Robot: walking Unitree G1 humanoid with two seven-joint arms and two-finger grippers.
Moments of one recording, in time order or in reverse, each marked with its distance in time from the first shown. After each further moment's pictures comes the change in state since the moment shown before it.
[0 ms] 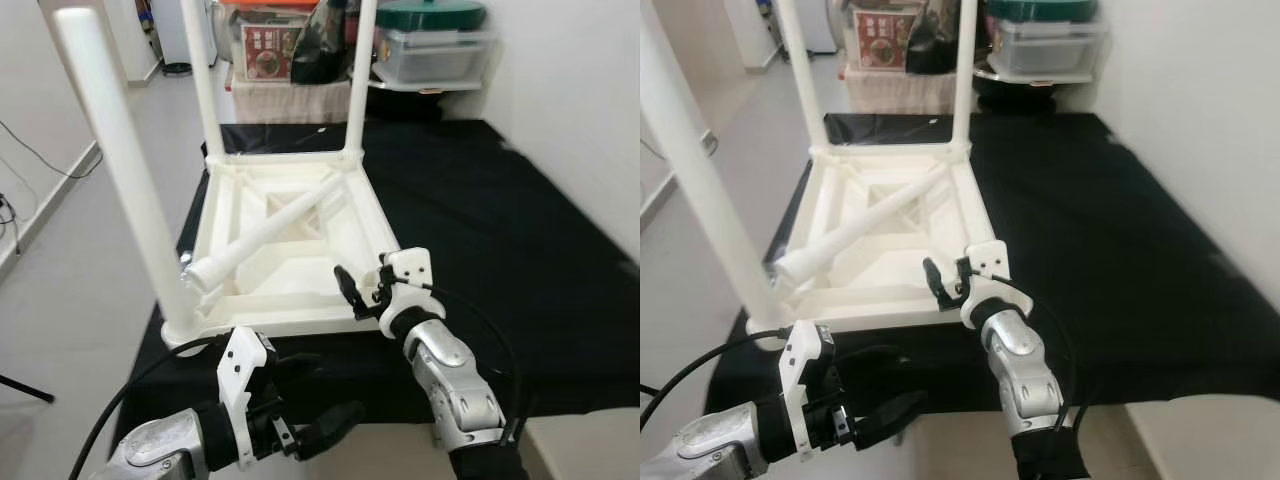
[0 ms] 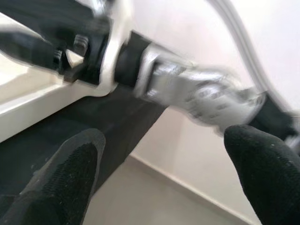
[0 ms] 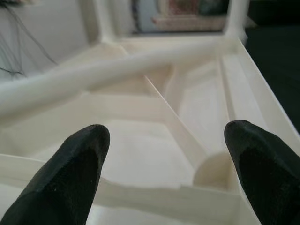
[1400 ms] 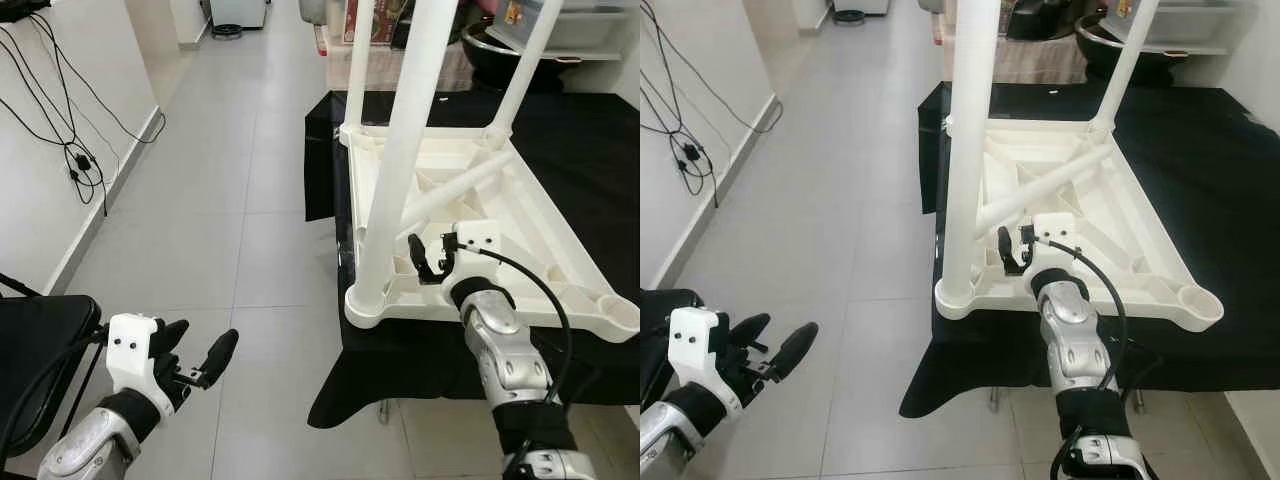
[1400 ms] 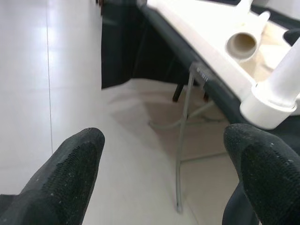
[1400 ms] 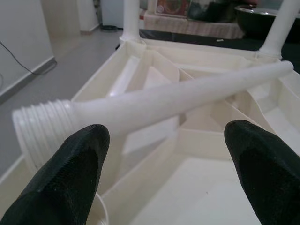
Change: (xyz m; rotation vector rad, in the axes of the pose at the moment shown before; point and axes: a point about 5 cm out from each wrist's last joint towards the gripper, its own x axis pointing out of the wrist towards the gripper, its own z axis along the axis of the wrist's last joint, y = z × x) left arm -0.081 0.066 0.007 0.116 -0.094 0.757; right arm 0.010 -0.058 0.026 -0.096 -0.046 -0.259
